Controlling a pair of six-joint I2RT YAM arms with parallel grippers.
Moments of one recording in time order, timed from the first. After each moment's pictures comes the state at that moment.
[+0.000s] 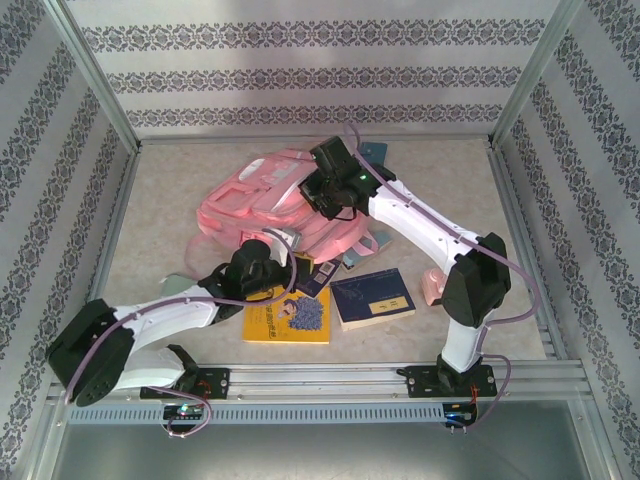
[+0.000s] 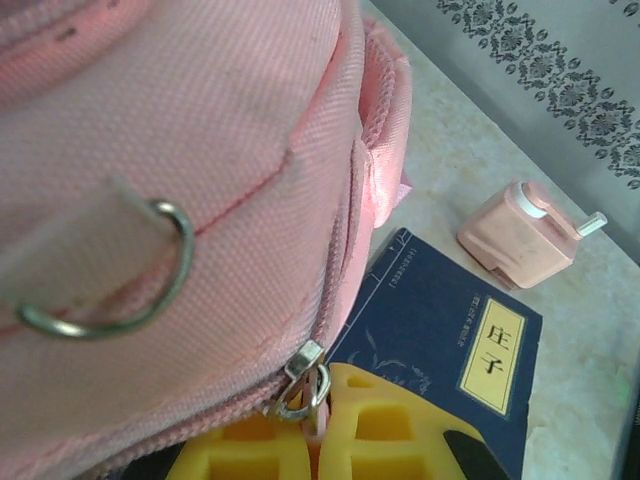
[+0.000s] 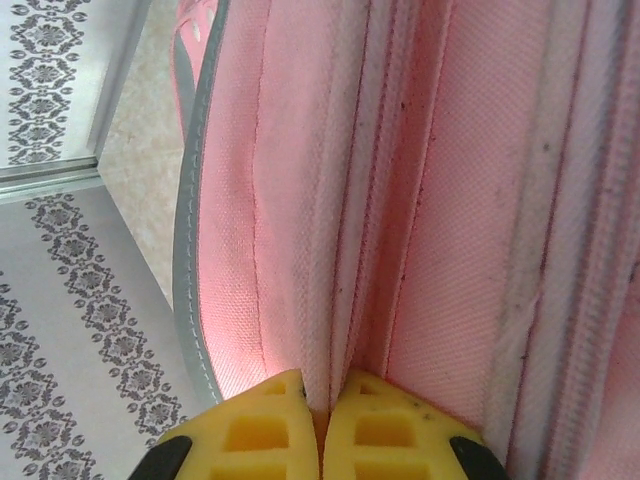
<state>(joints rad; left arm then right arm) -0.72 1.24 0.53 0.29 0.17 -0.39 0.66 1.82 1.70 -0.71 -0.09 1.44</state>
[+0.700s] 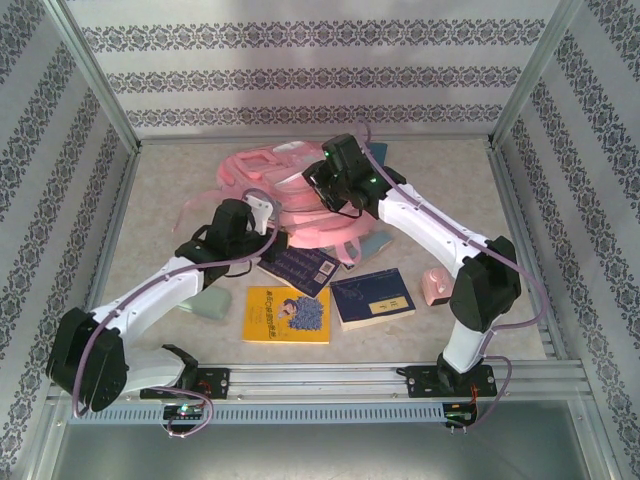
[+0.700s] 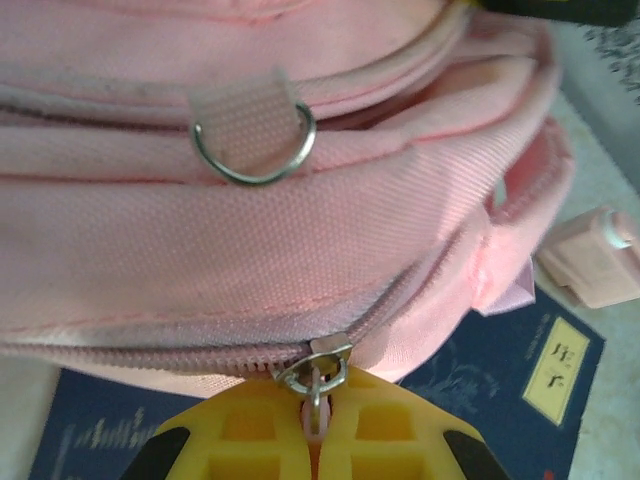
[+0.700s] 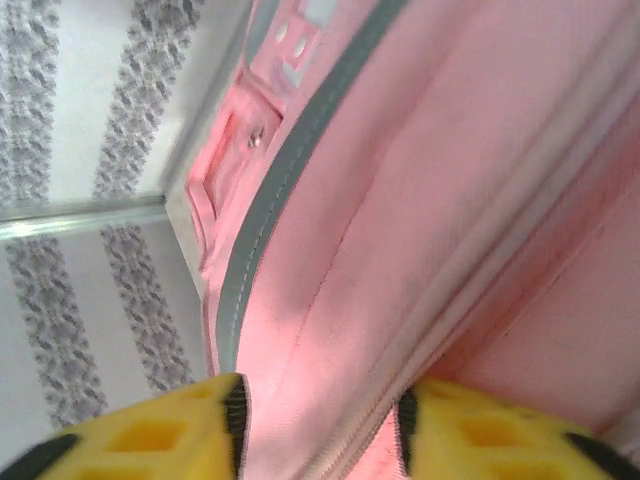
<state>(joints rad) -0.46 1.23 0.81 -0.22 0.30 -0.29 0.62 1.76 1.61 -0.56 -0.07 1.35</state>
